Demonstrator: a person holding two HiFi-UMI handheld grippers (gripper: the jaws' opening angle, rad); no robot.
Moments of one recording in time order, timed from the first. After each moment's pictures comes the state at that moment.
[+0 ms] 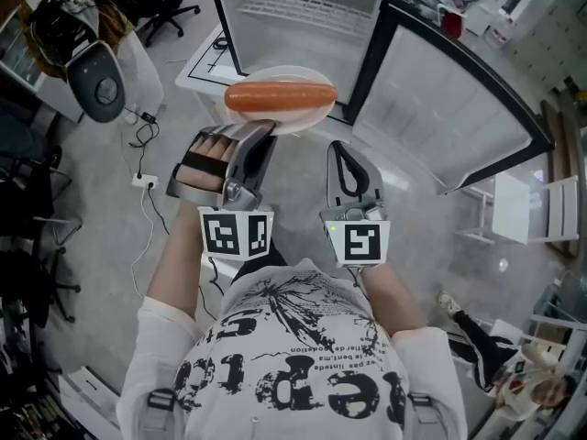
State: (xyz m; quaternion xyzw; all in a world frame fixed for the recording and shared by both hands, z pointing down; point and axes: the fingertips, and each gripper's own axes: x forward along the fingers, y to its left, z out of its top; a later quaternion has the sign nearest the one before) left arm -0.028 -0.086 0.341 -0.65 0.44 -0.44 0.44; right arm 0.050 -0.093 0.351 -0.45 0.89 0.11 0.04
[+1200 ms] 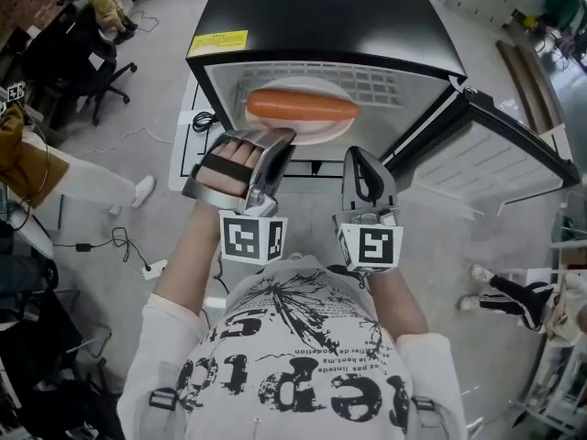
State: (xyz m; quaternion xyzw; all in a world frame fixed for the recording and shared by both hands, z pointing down) left arm -0.151 -0.343 0.344 -0.72 0.27 -0.37 0.52; right arm -0.073 -0.325 0.347 -0.63 0.78 0.08 0.00
